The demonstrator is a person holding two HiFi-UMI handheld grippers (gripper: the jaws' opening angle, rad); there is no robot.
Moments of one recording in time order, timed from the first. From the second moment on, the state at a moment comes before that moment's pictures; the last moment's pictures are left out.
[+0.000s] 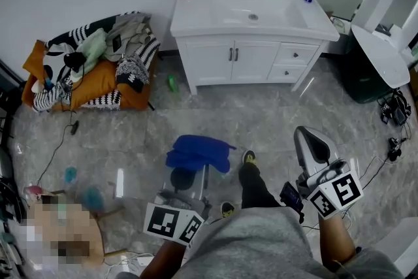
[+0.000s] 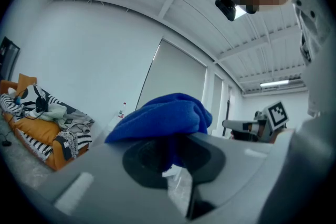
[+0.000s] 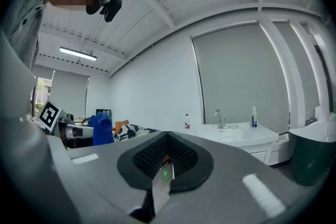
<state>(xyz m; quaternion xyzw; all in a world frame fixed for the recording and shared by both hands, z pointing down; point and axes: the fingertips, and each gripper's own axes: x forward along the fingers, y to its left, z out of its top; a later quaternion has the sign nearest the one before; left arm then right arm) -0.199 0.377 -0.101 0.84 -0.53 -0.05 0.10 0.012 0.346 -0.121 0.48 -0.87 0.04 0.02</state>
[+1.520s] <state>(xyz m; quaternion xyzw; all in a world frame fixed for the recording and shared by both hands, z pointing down) -0.122 0.091 -0.091 0.80 -0.58 -0.01 0.13 0.132 0.040 -0.093 0.49 -0.87 0.09 0.03</state>
